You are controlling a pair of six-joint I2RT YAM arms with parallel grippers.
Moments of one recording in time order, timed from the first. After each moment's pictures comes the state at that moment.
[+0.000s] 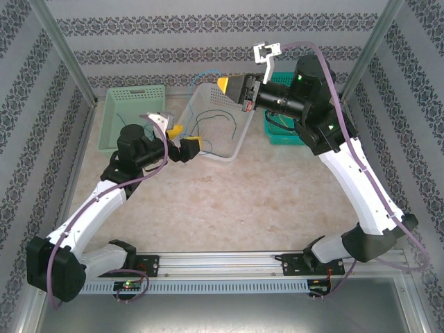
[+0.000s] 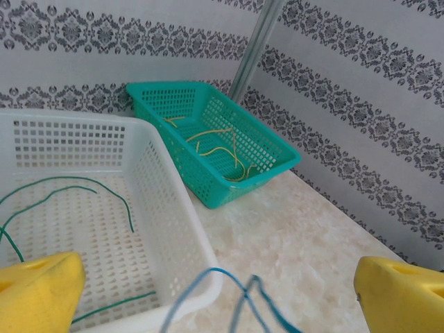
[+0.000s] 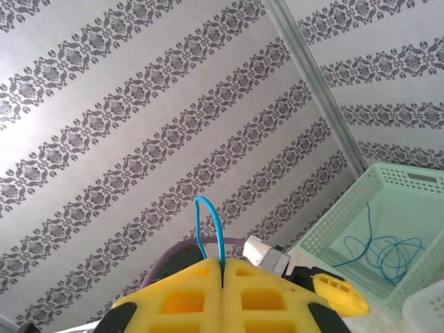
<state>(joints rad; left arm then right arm) -0.32 1.12 0.87 0.08 0.49 -0.25 0.57 1.43 1.87 -0.41 -0.60 0.62</state>
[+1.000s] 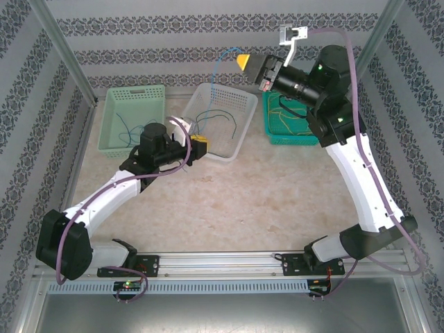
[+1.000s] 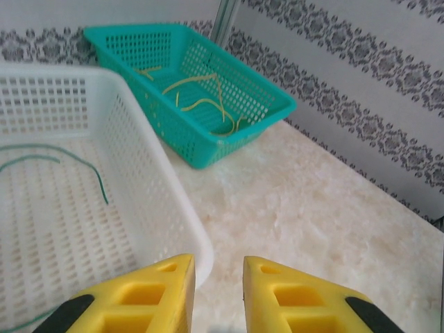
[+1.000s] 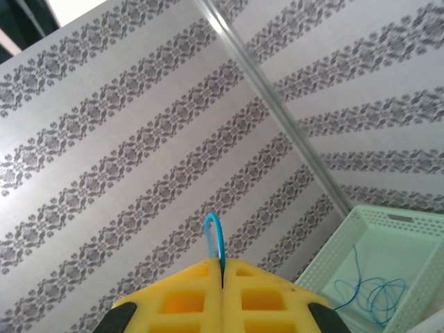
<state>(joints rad) -0.42 1.29 0.90 0.06 0.49 -0.16 0.40 1.44 1.88 -0.29 -0.63 0.74</state>
